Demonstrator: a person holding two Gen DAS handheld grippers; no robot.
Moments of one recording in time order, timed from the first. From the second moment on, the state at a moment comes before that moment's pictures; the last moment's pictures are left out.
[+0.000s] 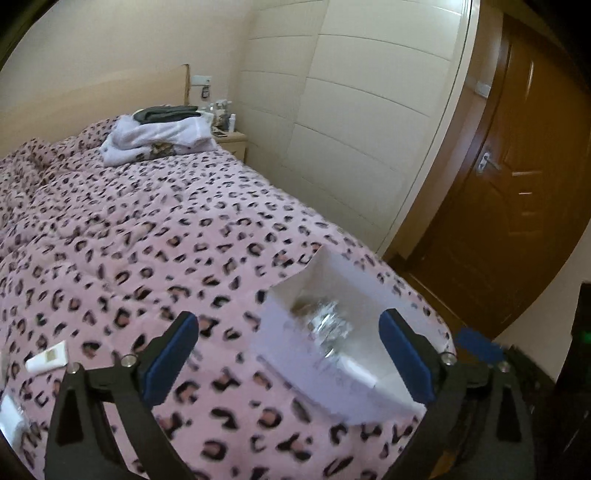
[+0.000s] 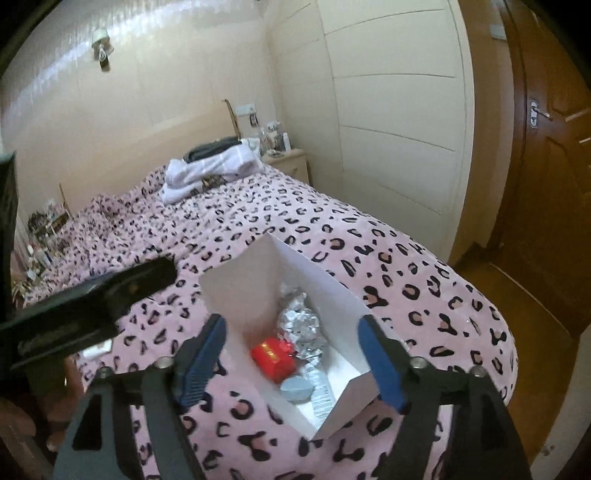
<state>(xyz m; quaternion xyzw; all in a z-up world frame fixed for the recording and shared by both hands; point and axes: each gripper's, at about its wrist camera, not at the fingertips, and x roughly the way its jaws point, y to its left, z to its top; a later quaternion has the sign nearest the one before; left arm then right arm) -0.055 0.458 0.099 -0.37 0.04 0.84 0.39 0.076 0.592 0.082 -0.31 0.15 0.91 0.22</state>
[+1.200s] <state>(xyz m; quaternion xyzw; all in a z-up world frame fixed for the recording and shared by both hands) 0.008 0.033 -0.042 -0.47 -0.06 0.88 0.08 0.041 0.294 -0.031 -0.39 0.12 0.91 0.03</state>
